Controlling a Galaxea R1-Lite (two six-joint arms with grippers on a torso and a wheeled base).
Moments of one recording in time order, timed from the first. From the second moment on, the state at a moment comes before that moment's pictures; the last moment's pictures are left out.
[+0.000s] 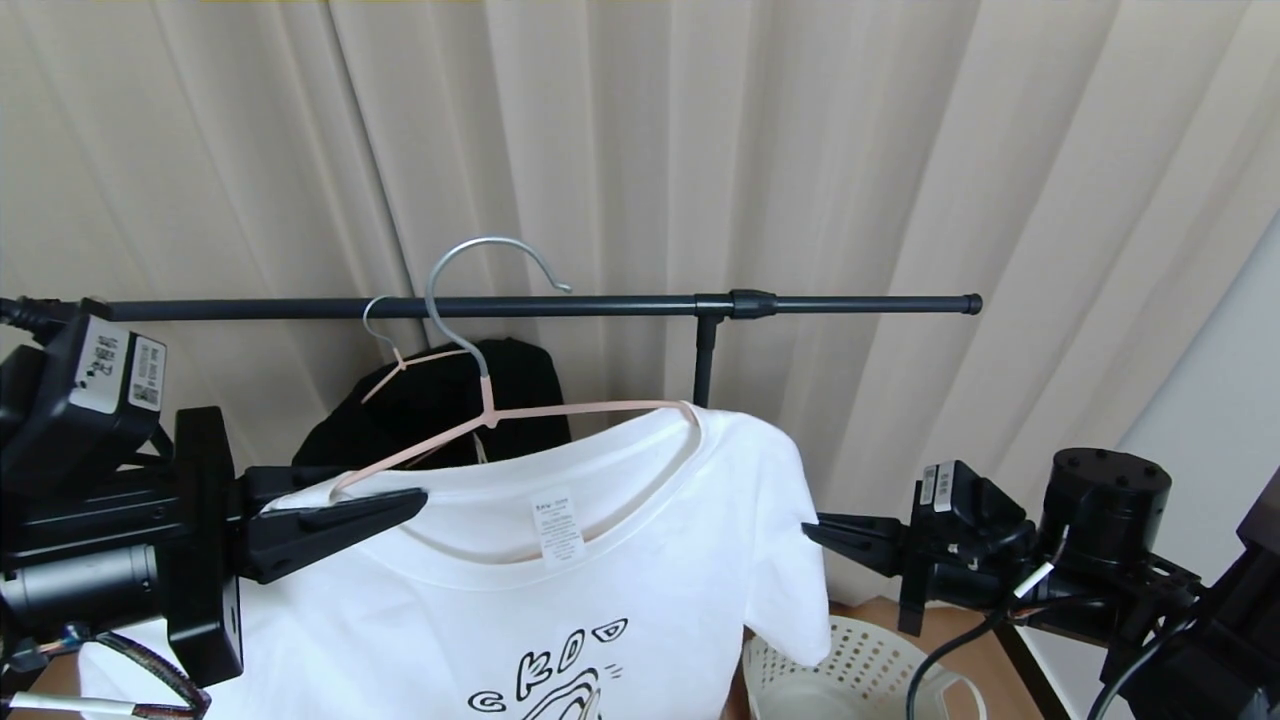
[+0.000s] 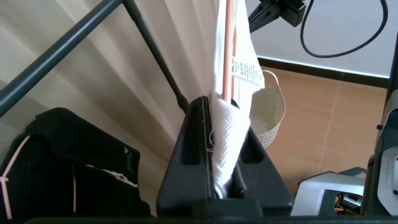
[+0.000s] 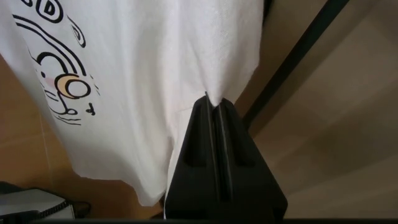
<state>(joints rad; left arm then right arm) -0.29 1.17 -0.62 -0.26 -0.66 0.51 0.28 1.98 -0.33 -1.37 0.72 -0.41</state>
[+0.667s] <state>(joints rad) -0.26 1.17 -0.59 -0.28 -0.66 0.51 0.24 2.01 -0.36 -1.37 0.71 -0.40</state>
